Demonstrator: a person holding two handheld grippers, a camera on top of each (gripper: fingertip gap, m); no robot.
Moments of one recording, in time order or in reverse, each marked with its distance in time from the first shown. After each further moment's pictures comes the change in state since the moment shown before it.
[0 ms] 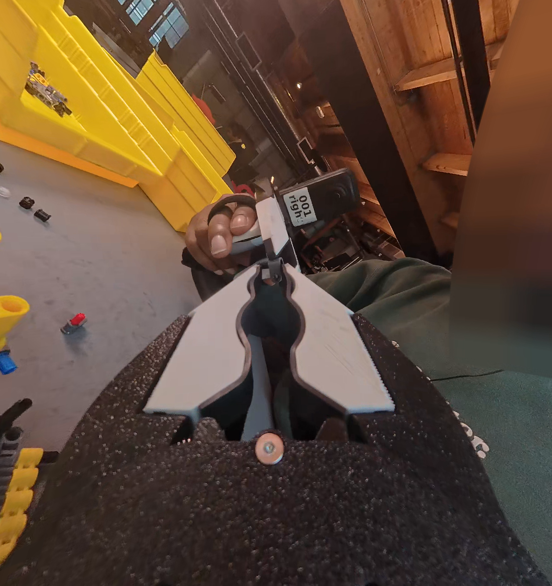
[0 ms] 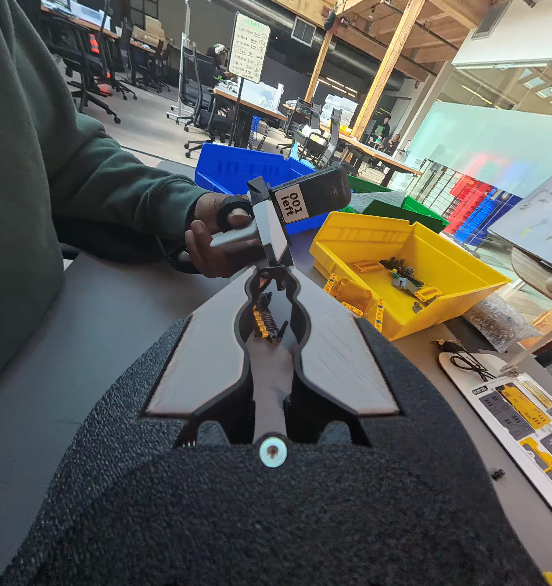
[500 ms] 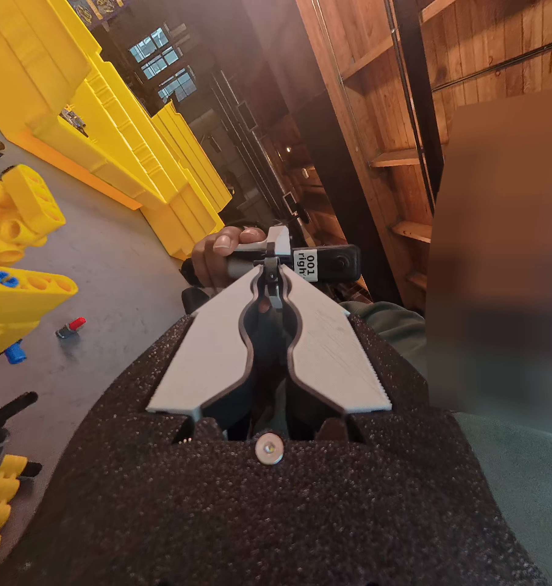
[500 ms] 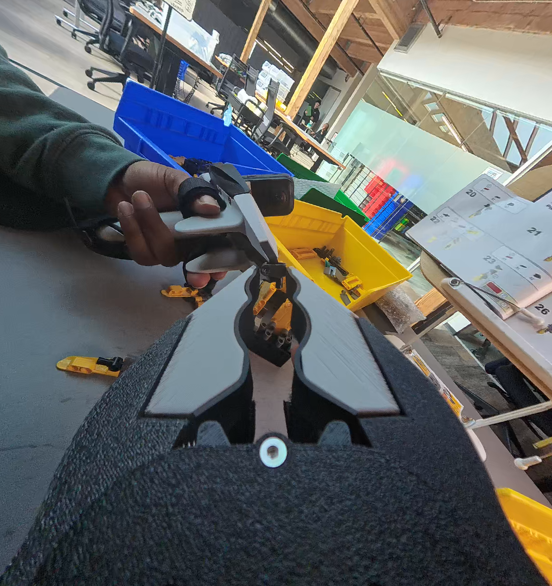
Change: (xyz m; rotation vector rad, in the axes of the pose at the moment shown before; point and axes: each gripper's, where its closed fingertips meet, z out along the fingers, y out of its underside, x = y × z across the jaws) left arm -0.010 -0.017 -0.004 0.168 0.034 -0.133; right arm 0.020 0.007 0.005 -0.092 0.228 -0.213
